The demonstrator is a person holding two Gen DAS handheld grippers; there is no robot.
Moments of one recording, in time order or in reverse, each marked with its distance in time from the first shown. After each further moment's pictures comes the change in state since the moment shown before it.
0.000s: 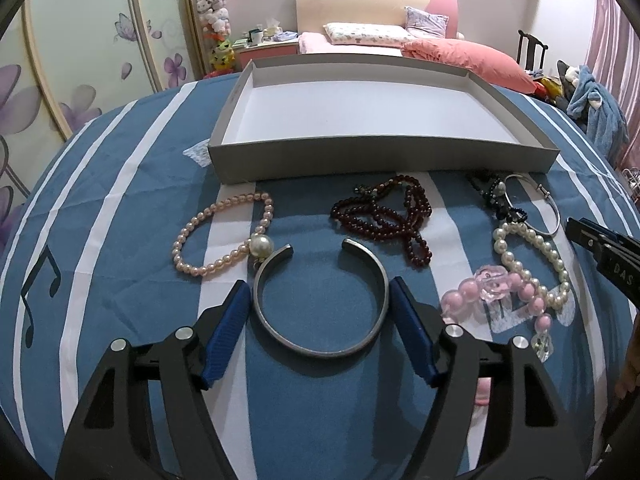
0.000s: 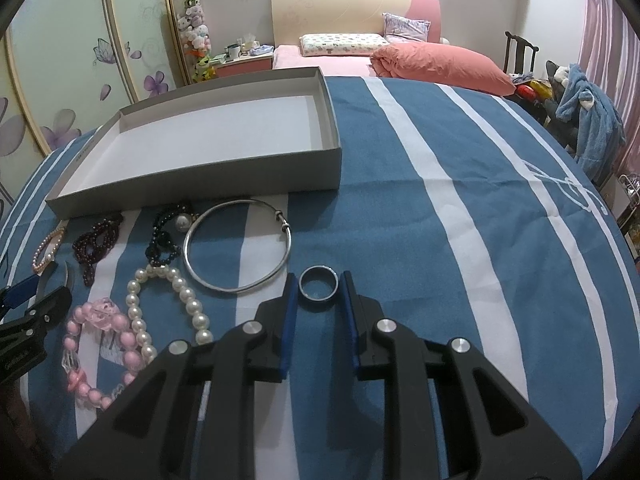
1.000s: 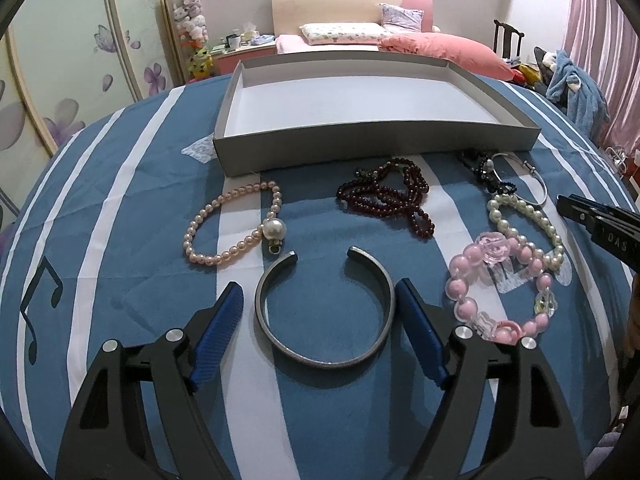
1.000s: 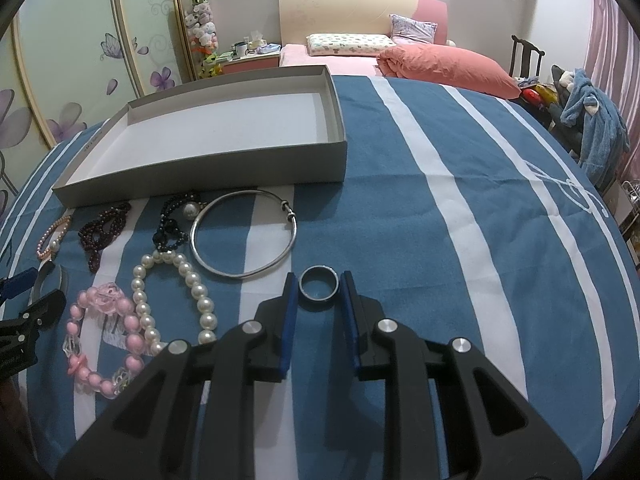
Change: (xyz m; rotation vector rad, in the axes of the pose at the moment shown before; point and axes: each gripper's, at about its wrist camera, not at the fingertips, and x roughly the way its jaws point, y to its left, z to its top) left arm -0.003 0.012 -0.008 0.066 -0.006 -0.055; right arm -0.008 0.002 -0.013 -0.021 -0.002 0.013
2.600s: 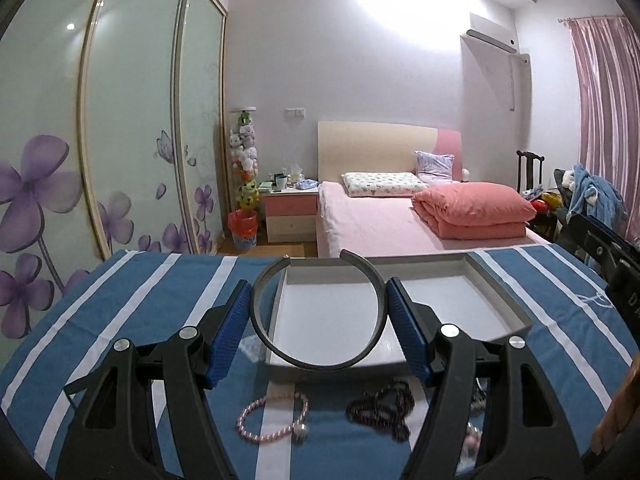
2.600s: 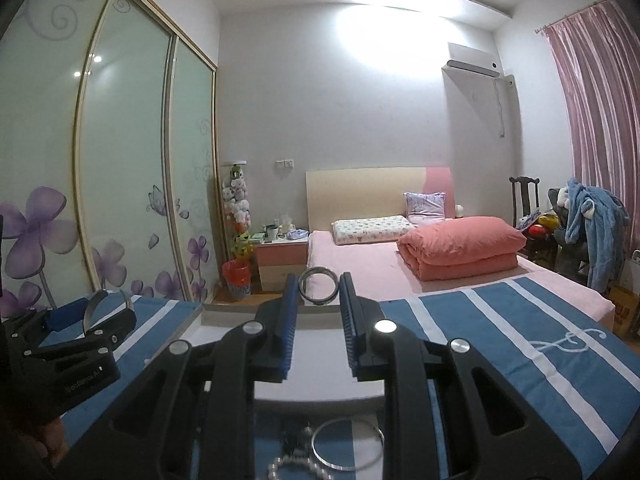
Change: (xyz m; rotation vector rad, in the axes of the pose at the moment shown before) left arm -0.070 -0.003 0.070 -0.111 -0.558 0.136; right arm -0.123 0.047 0.059 0.006 -0.714 0.082
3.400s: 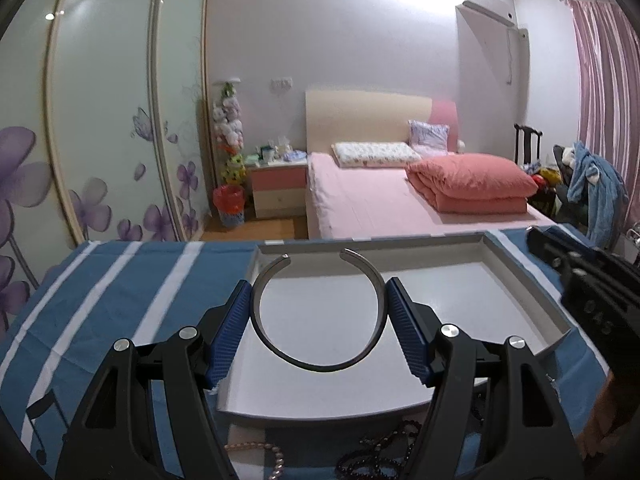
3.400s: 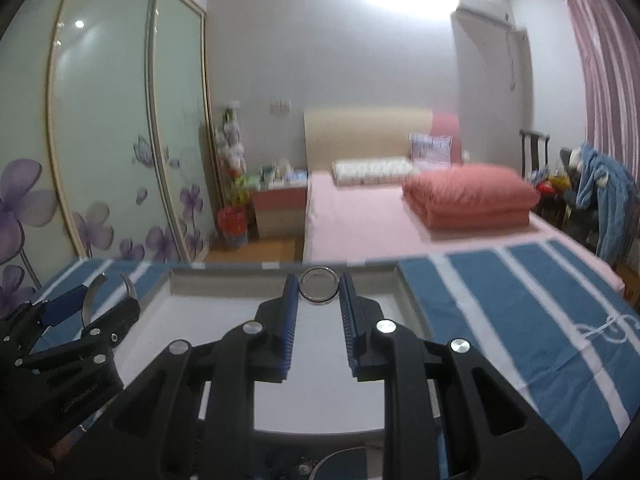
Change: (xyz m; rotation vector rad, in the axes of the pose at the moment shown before) left arm 0.074 -0.013 -0.009 0.036 0.122 -0.044; right arm 0.127 0.005 -0.026 0.016 0.271 0.001
